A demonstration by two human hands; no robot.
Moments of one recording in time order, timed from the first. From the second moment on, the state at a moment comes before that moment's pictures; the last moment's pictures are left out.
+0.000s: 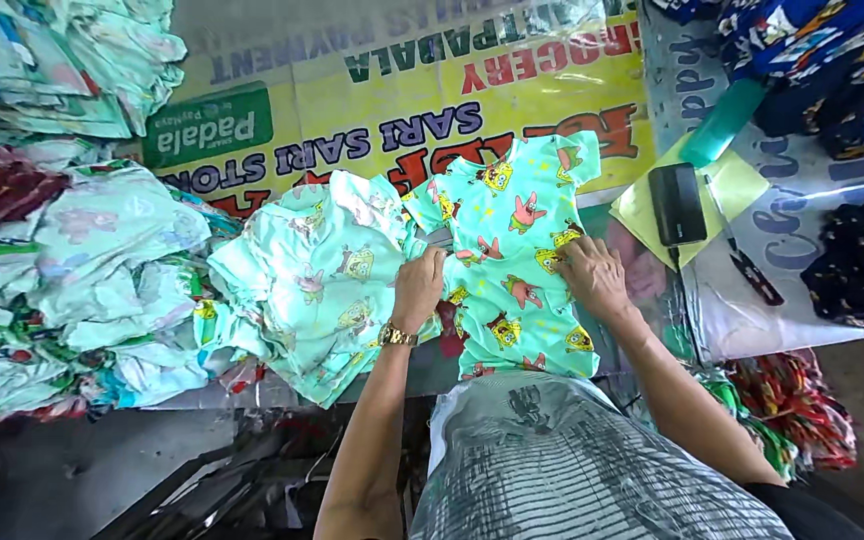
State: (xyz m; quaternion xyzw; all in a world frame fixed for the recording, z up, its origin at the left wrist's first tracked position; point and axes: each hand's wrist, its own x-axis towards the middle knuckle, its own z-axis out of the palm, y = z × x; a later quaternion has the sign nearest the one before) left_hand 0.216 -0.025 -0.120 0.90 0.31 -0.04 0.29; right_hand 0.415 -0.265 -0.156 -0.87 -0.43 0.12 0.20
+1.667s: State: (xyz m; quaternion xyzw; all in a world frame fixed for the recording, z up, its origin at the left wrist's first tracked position) left_hand 0.167 -0.043 0.005 0.89 0.11 0.41 0.17; right_hand 0.412 -0.305 -0.010 -0.77 -0.57 -0.15 0.26
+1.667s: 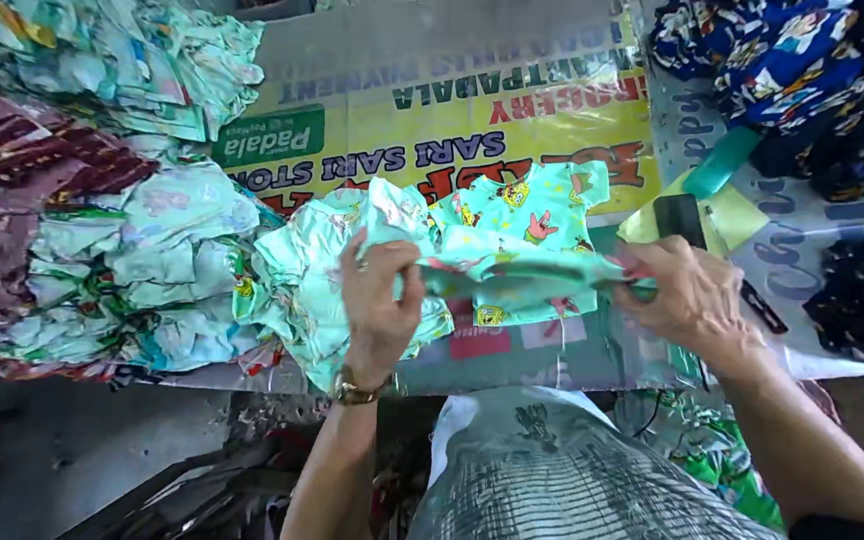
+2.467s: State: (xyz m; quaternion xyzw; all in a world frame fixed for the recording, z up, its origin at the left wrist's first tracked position) left_hand 0.268 0.030 -0.034 0.90 0.24 0.21 0.31; right_hand 0.531 -0.250 -0.027 -0.78 -0.39 0.10 0.47
